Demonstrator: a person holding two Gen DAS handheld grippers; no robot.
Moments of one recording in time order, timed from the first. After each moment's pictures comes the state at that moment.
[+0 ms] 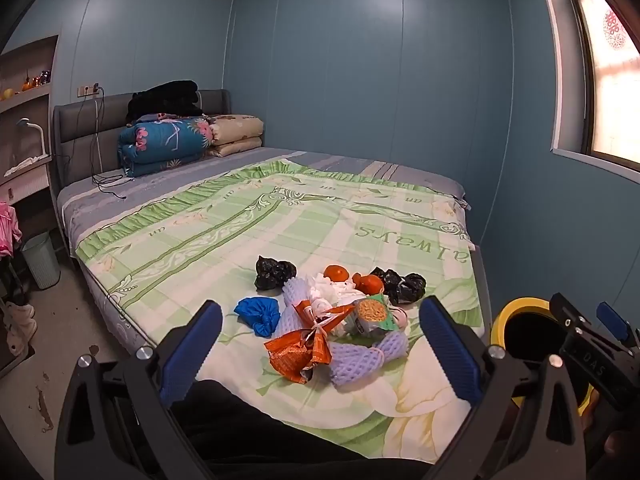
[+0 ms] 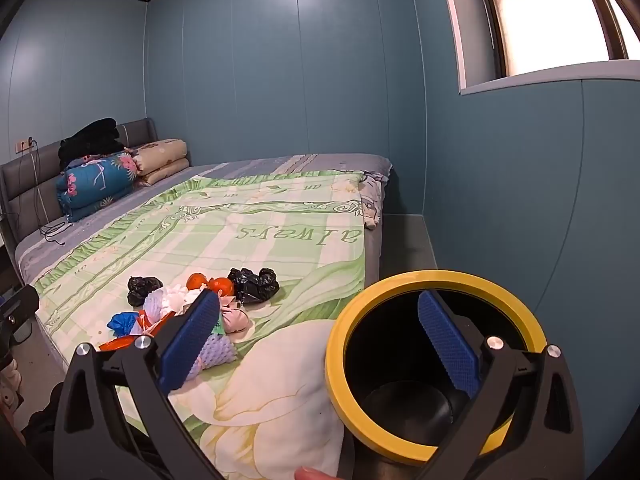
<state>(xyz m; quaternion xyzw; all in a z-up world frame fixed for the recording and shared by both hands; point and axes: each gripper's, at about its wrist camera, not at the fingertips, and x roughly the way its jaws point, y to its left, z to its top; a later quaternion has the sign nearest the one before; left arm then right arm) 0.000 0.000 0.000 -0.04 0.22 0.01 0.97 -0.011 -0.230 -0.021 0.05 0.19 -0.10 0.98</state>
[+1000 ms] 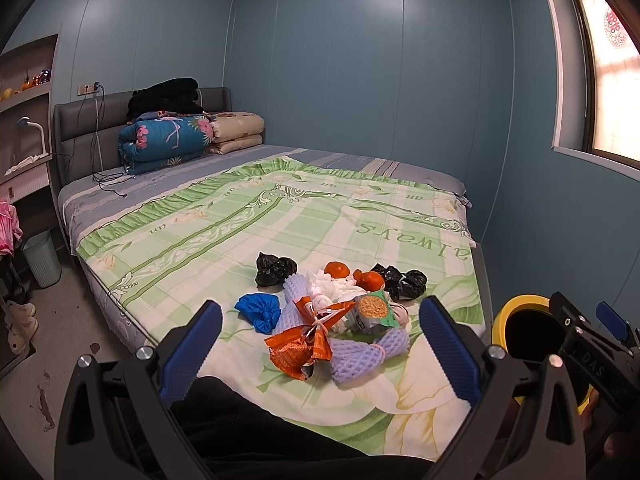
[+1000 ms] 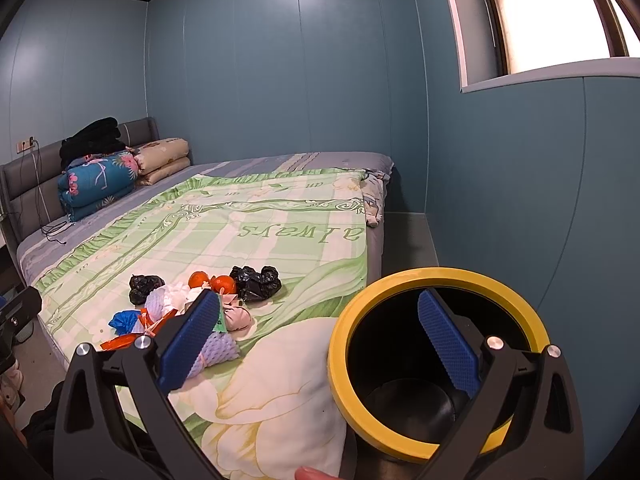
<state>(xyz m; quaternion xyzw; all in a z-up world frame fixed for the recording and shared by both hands) 0.000 0.005 -0.001 -0.04 0.23 0.01 0.97 -0.010 -0.228 -0.021 0.05 0.19 -0.09 0.98</state>
